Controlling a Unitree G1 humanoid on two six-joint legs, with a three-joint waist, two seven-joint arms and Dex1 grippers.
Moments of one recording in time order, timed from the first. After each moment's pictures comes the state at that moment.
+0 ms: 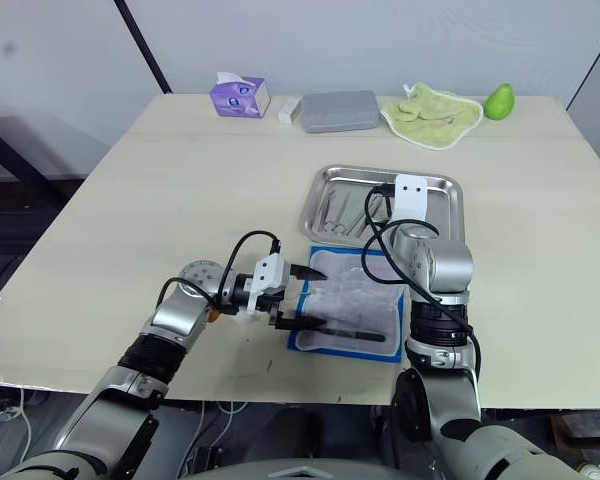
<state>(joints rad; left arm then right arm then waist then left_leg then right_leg) -0.45 0.47 -0.28 0.37 -0.12 -0.09 -1.30 -0.70 0.13 -0.18 -0.06 0.12 1.23 -0.20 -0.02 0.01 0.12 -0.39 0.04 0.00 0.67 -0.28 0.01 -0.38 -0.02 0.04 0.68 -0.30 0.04</state>
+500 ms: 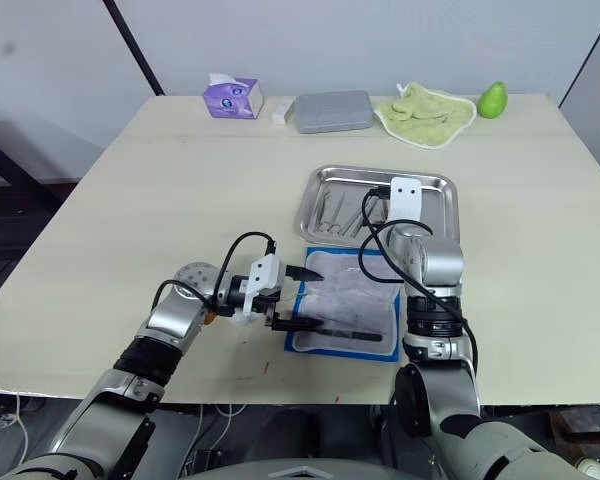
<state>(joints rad) -0.43 0.48 -0.26 0.36 -0.13 -0.09 -1.31 -0.73 0.12 -0.18 0.06 0.11 1.16 -0.21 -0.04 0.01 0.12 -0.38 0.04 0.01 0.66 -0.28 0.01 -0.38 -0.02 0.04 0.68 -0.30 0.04</state>
